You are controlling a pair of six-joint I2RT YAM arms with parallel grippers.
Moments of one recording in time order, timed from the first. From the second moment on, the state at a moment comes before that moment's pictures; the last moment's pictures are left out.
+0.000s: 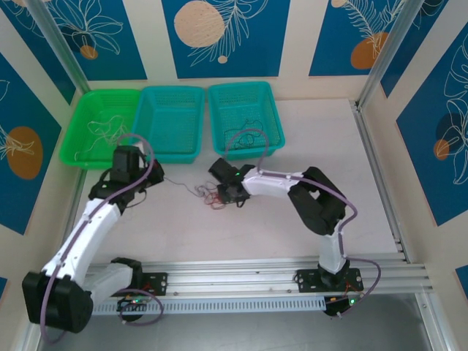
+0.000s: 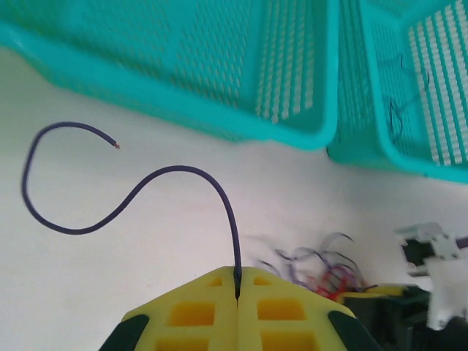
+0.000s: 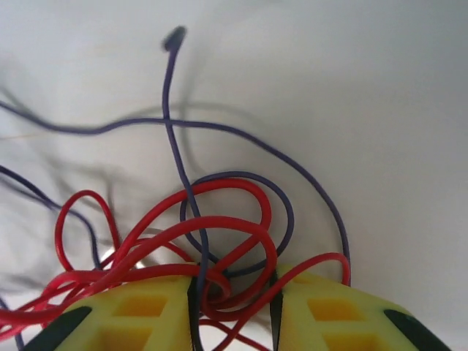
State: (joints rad) left arm -0.18 1.02 0.89 -0.57 0.07 -0.51; right arm 0.82 1.94 1.26 -0.58 0.15 0.64
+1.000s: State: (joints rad) left arm -0.14 1.05 1.14 -0.59 0.35 -0.42; right arm 0.84 1.29 0.95 -0.53 0.12 0.49
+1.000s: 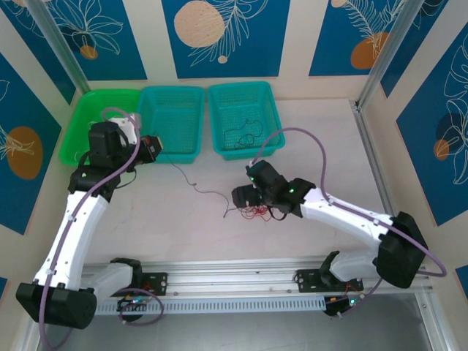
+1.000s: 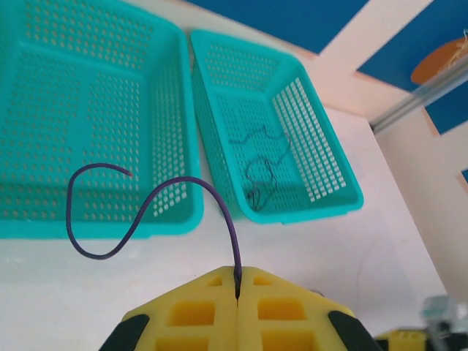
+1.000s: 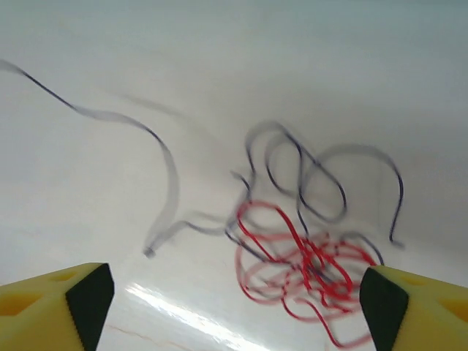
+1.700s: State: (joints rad) left arm -0.14 1.00 1.11 -0.57 0.36 -0.42; right arm 0.83 1.75 1.11 -0.43 -0.05 0.45
